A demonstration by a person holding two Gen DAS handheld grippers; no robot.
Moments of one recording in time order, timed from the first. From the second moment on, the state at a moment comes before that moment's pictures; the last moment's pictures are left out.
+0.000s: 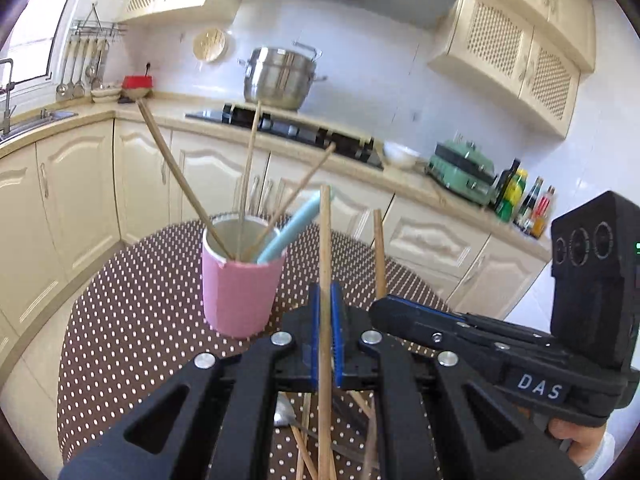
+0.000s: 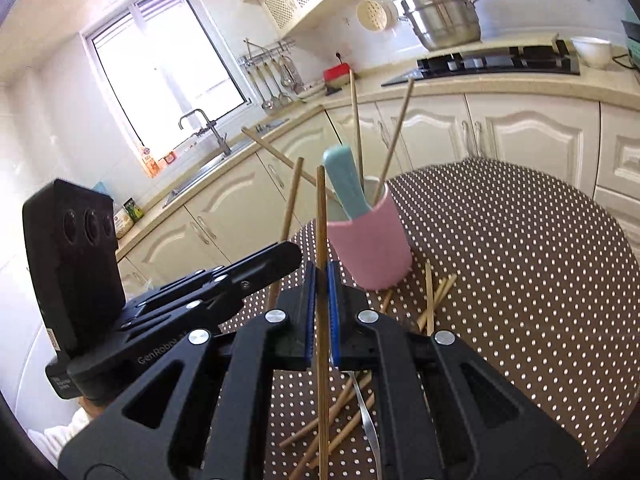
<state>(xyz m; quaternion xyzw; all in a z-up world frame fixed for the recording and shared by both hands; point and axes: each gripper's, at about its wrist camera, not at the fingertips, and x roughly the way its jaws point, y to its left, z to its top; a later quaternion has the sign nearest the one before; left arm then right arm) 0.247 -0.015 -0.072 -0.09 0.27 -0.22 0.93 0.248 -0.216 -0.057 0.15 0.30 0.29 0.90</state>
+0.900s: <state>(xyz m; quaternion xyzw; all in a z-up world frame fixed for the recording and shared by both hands) 0.289 0.008 0.001 -0.09 0.02 -0.16 0.98 0.299 -0.174 0.064 0.07 0.19 0.31 0.93</state>
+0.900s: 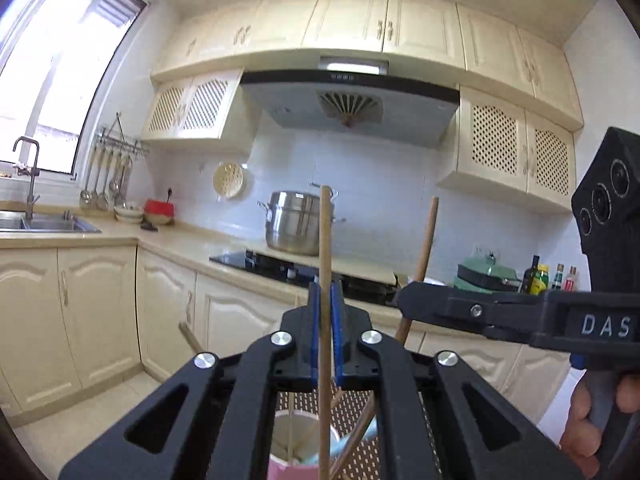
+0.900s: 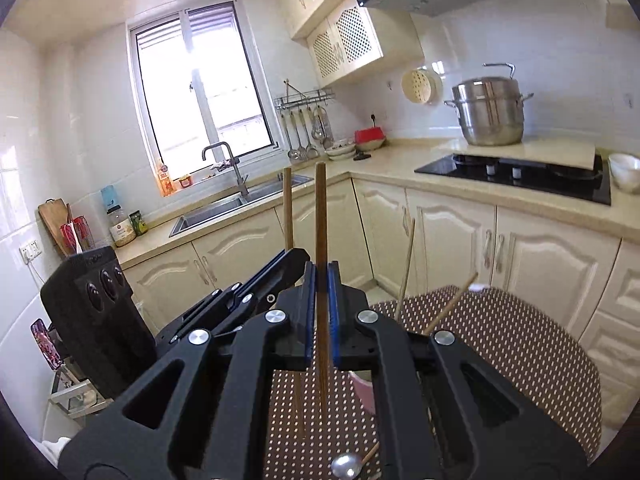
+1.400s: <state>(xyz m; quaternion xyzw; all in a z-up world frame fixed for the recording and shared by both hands) 0.348 0.003 -0.008 -0.12 -0.03 -0.12 0.99 0.348 -0.187 0.078 0.05 0.17 0.29 0.94</state>
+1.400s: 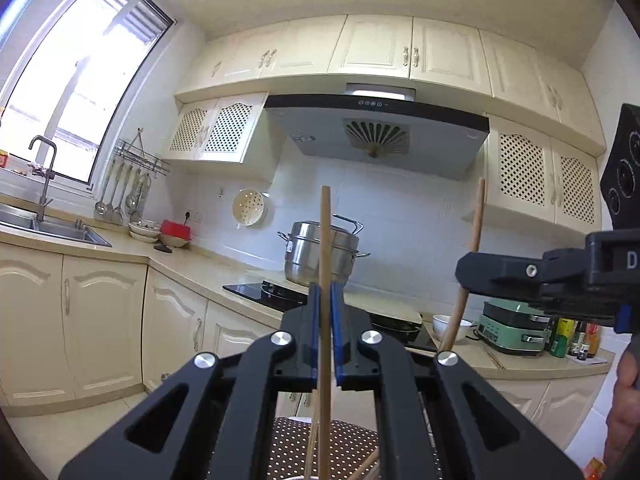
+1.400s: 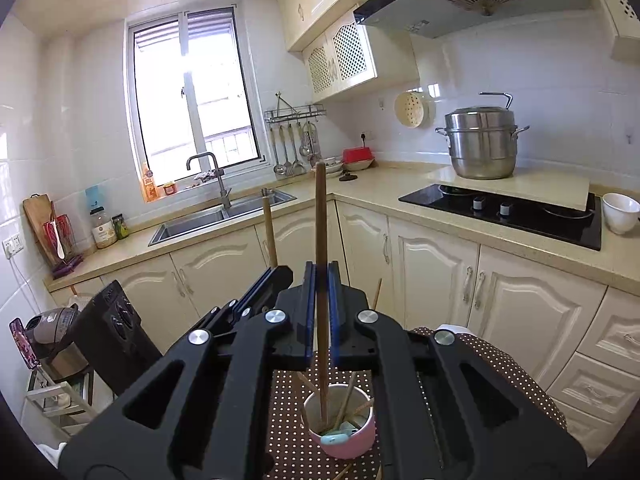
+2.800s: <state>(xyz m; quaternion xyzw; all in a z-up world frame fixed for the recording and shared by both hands) 0.307 0.011 -0.024 -0.06 0.11 -0.08 0.99 0.344 -0.173 0.024 0.07 0.24 0.27 0.93</state>
